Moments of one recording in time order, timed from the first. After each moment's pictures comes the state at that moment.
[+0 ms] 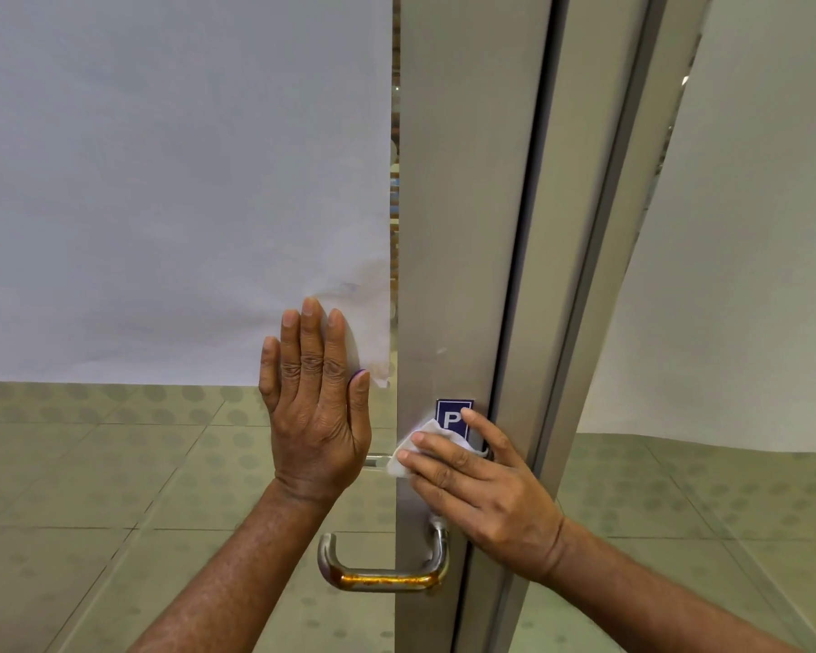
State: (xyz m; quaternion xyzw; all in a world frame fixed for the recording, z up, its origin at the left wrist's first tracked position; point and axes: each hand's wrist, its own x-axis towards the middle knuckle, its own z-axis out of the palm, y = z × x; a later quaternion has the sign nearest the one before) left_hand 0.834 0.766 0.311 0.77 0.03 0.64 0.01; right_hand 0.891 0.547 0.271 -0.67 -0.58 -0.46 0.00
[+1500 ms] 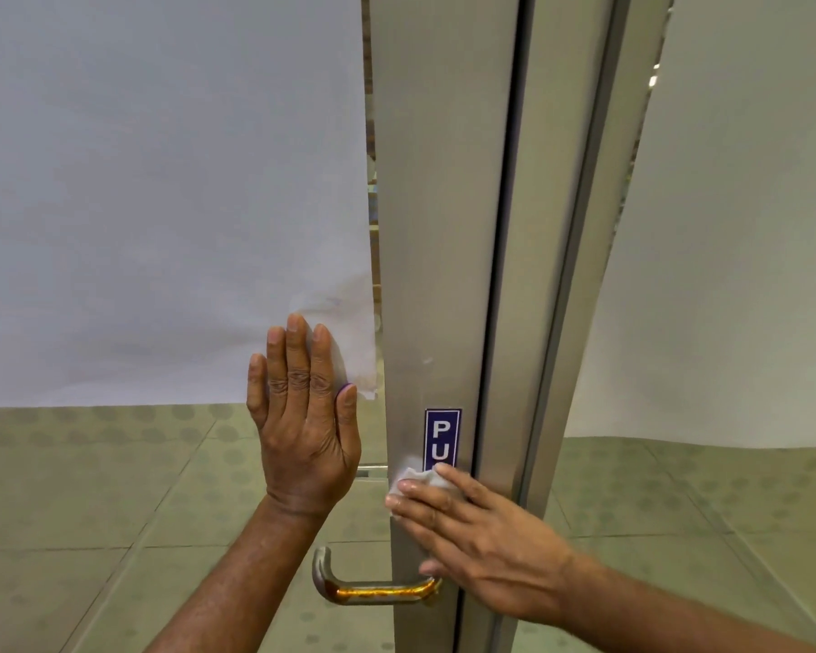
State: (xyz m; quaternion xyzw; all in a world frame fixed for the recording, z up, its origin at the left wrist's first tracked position) left_hand 0.834 0.764 0.311 0.76 0.03 0.65 0.01; right_hand 0.875 0.533 0.264 -0.71 -0.63 -0.27 -0.16
